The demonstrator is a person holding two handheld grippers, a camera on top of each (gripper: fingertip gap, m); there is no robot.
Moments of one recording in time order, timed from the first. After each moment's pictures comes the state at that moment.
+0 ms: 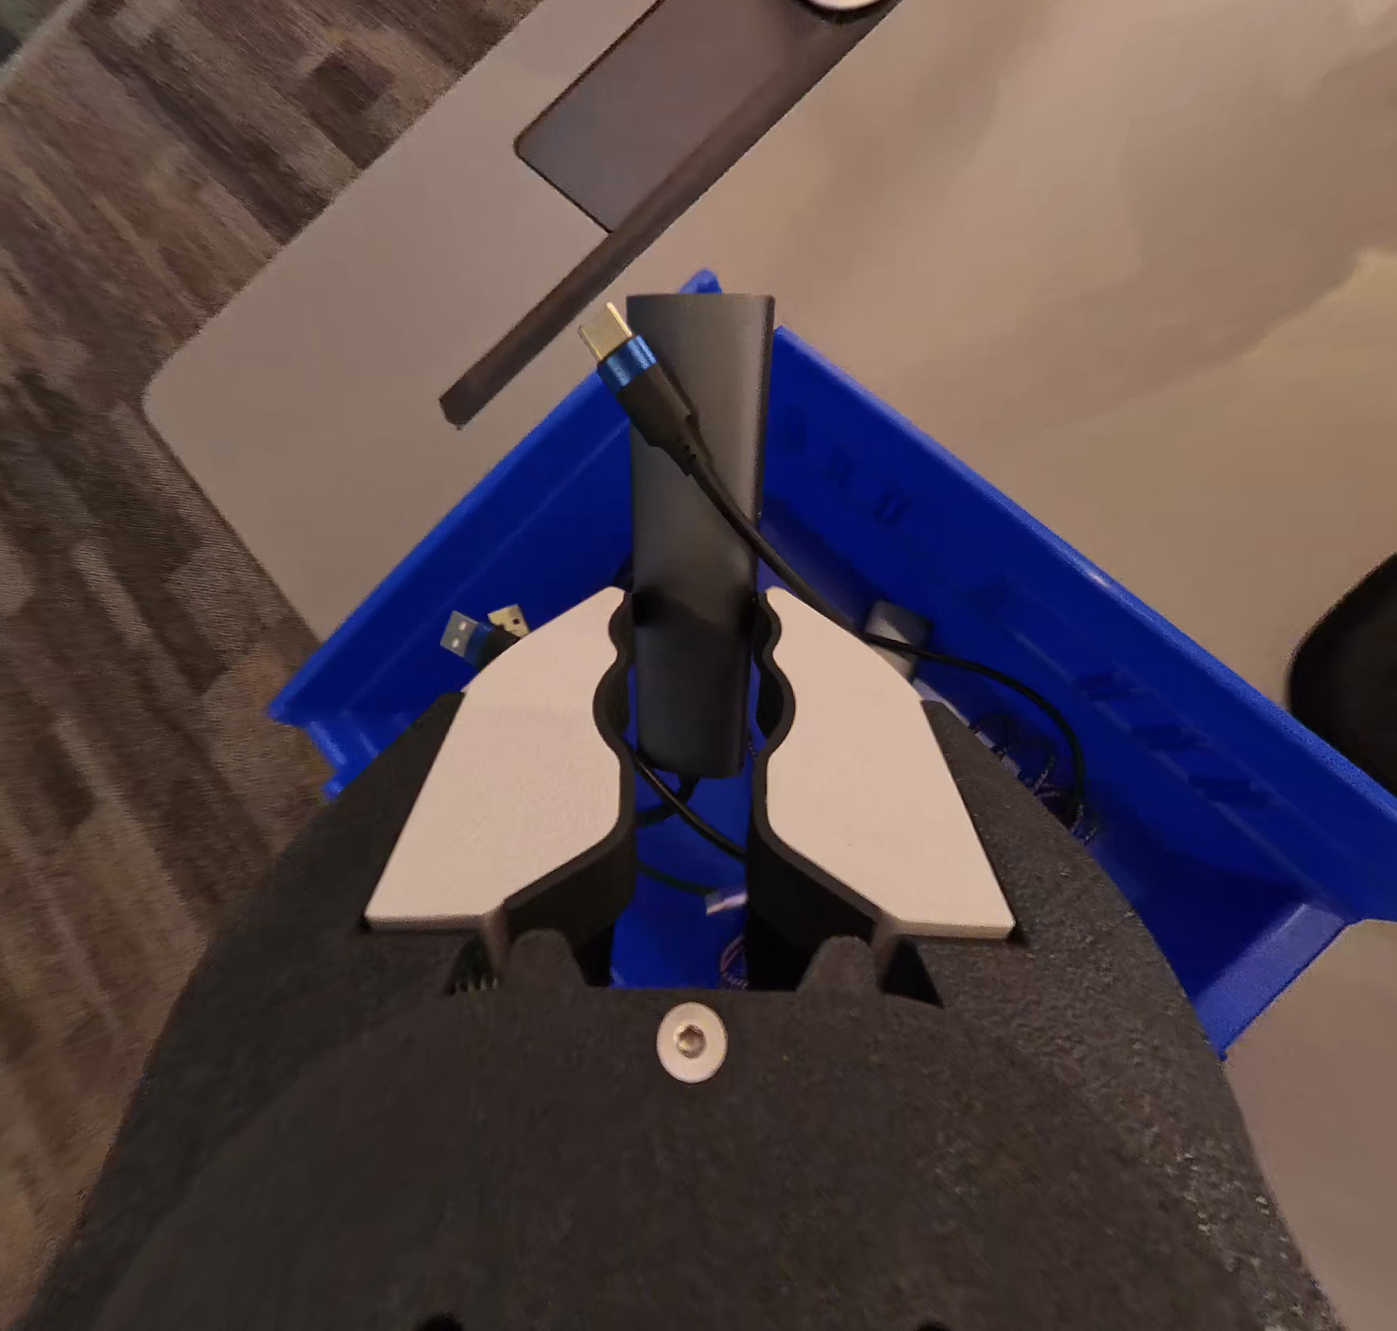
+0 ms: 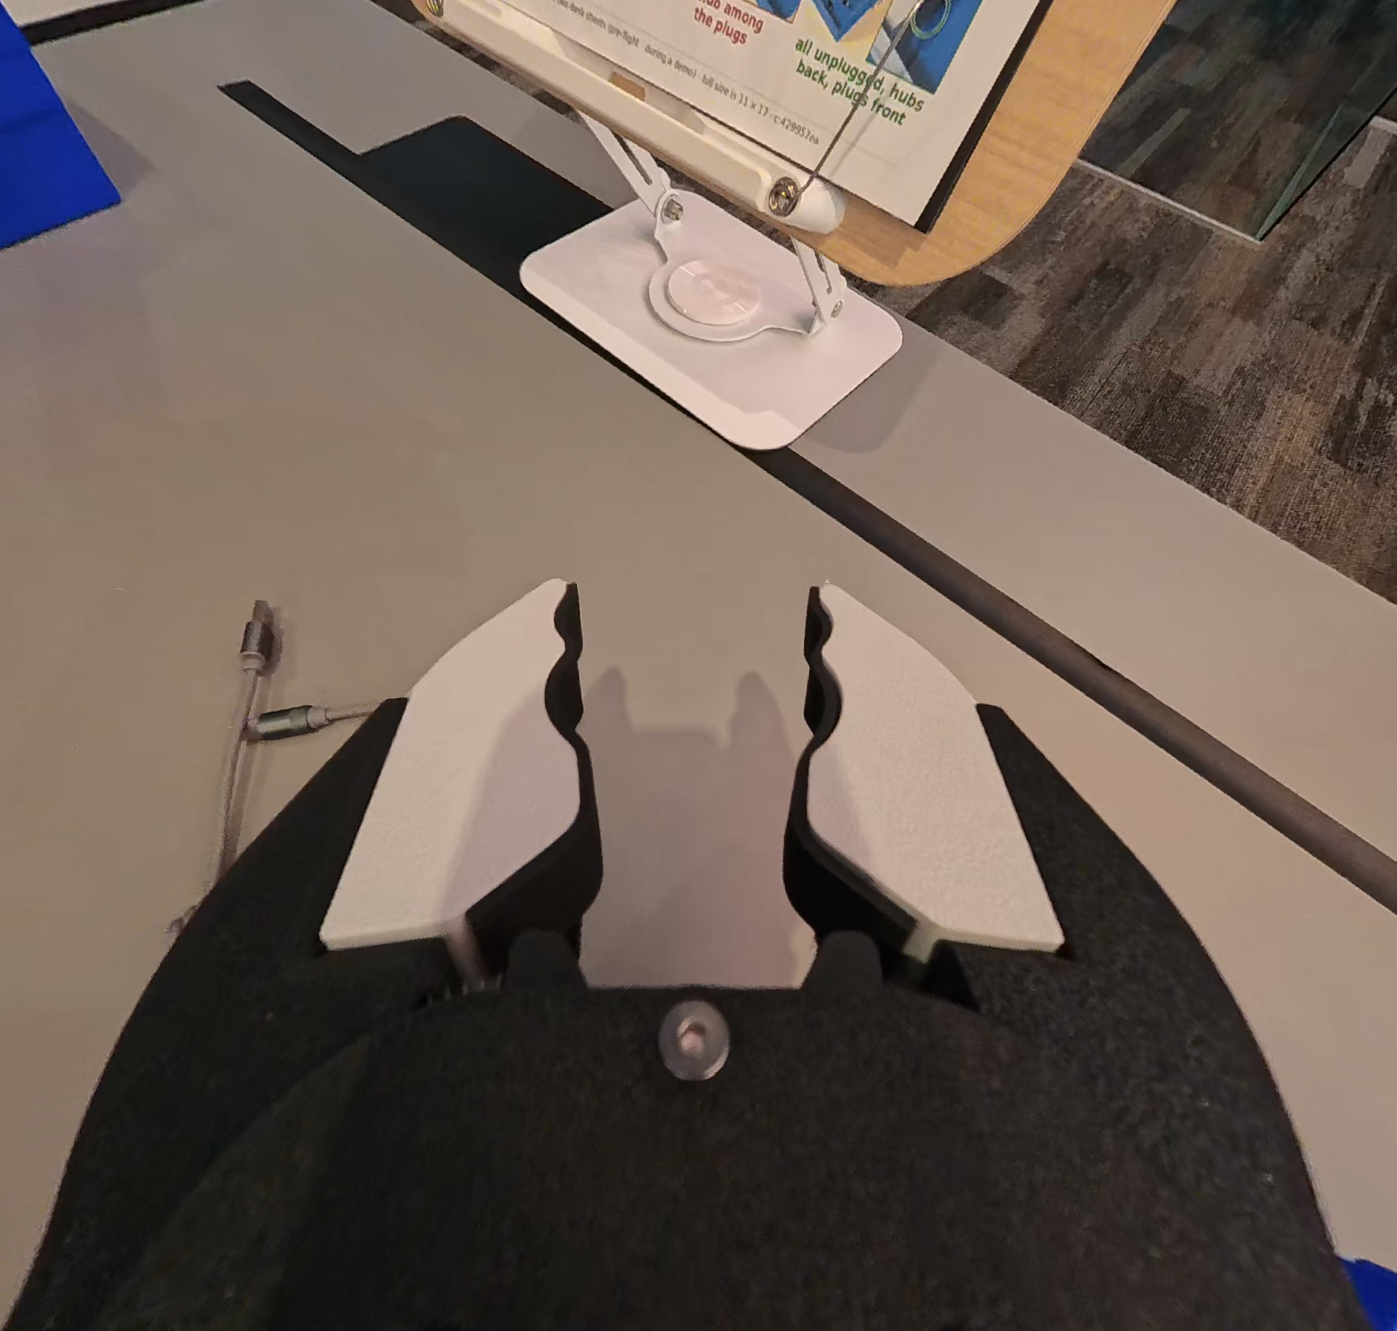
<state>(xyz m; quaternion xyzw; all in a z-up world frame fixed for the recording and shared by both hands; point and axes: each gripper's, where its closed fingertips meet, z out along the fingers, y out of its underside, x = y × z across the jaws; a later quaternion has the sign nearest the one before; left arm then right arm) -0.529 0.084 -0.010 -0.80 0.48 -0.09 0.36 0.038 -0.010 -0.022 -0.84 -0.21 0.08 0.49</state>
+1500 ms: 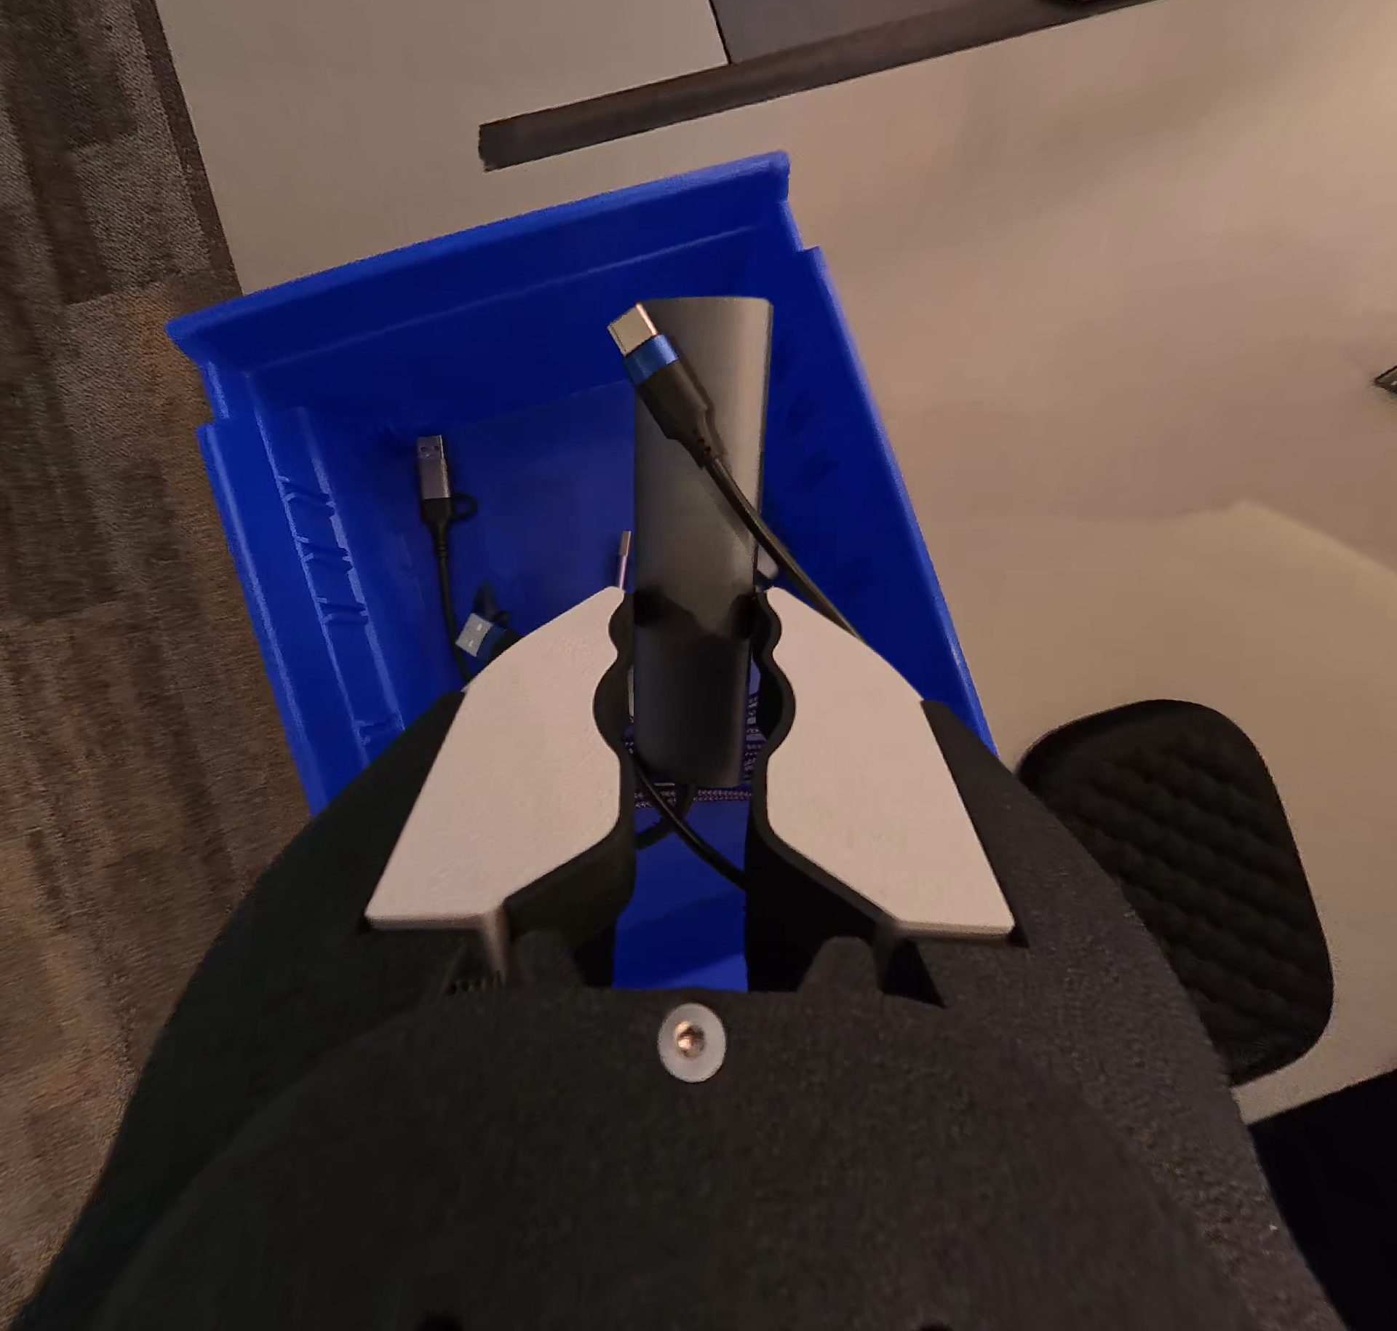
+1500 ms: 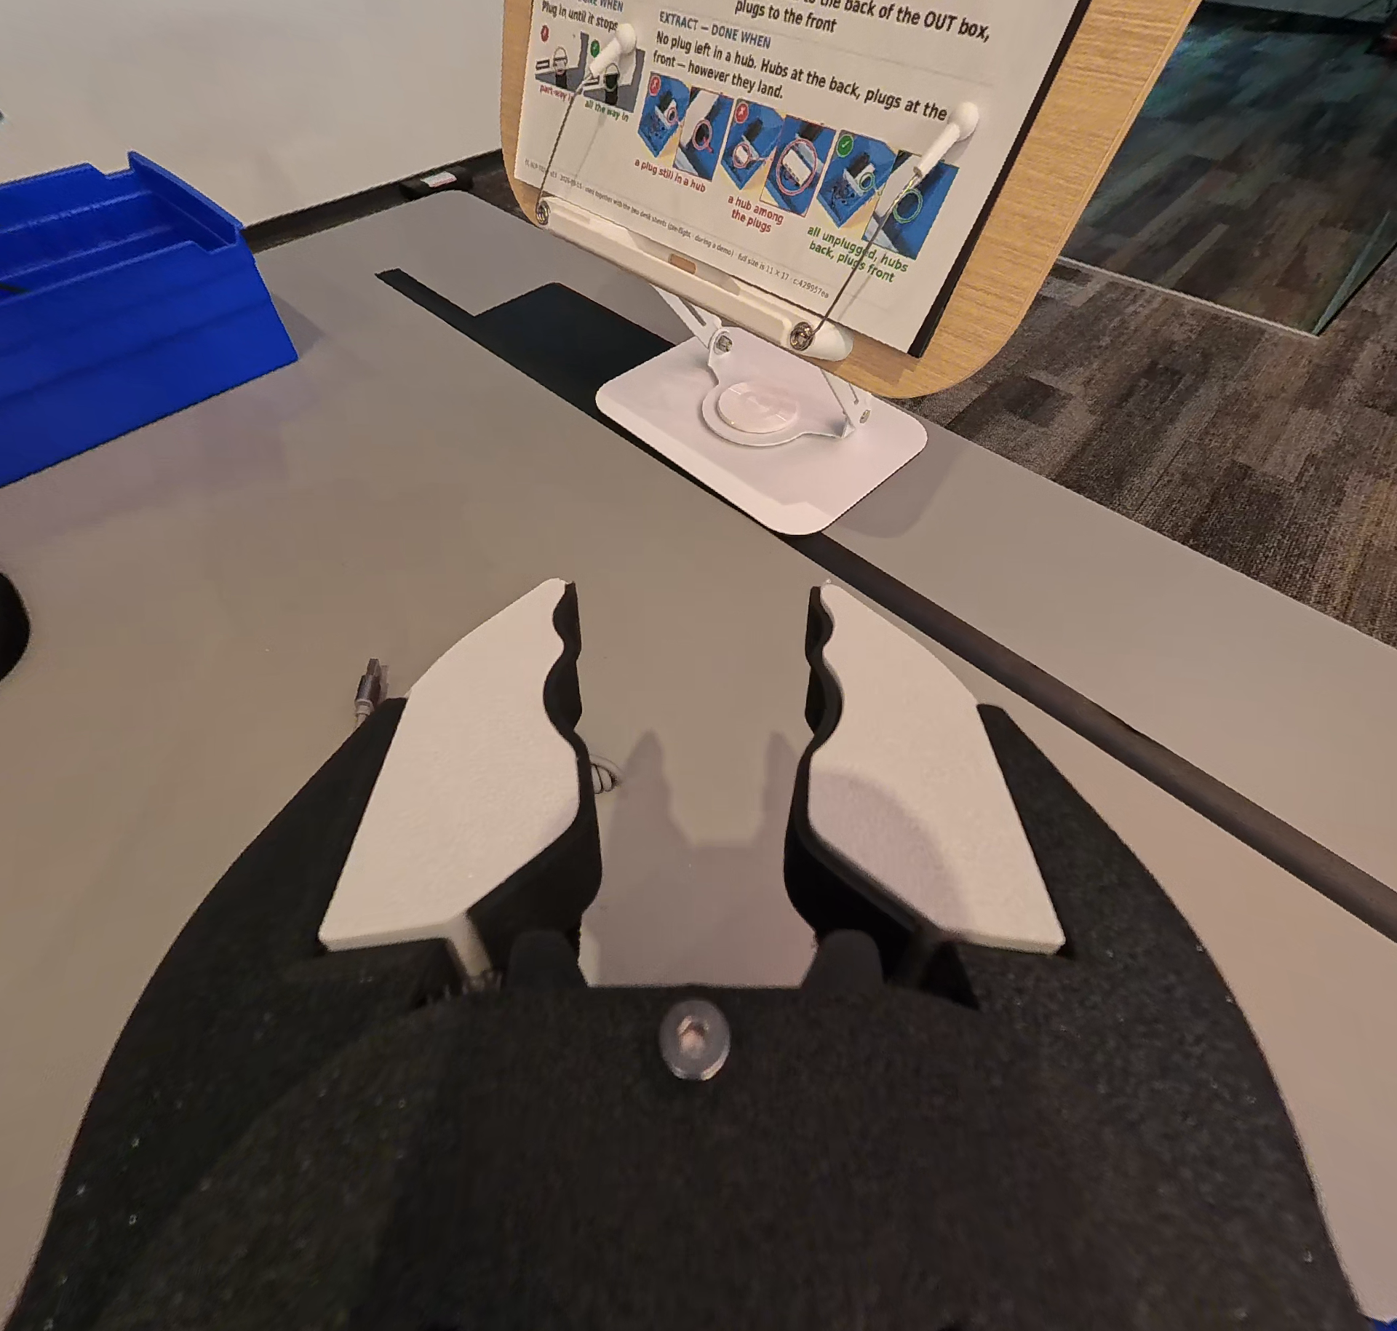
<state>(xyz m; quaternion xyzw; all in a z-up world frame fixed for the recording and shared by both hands) -0.537 0.036 0.000 -0.92 0.25 -0.10 0.29 0.038 -0.025 0.014 -0.80 -0.21 0.15 0.55</state>
